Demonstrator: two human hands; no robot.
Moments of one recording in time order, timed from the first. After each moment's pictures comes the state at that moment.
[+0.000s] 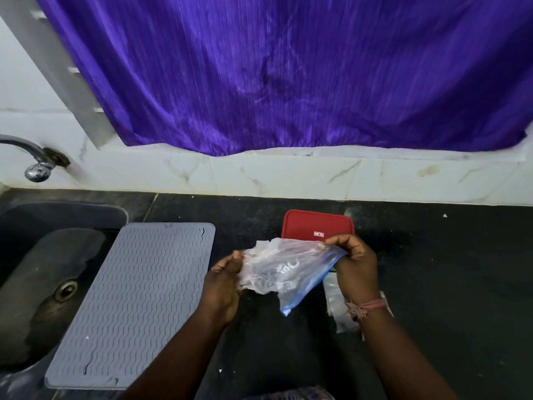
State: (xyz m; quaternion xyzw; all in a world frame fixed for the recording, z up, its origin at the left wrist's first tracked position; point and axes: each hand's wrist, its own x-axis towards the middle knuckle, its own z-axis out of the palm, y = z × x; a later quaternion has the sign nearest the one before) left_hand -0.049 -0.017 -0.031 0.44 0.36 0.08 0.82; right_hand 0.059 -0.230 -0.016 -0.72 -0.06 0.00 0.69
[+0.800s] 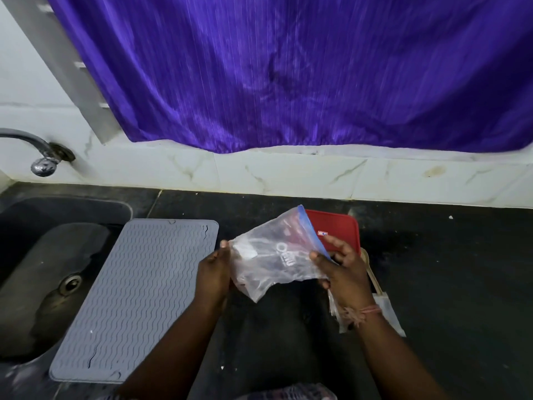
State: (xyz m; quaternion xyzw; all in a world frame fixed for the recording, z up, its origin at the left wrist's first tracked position) left_hand -0.054 0.004 -0.030 0.61 0.39 0.12 0.68; right_hand 0.037 -0.214 -0.013 -0.64 0.06 0.16 0.75
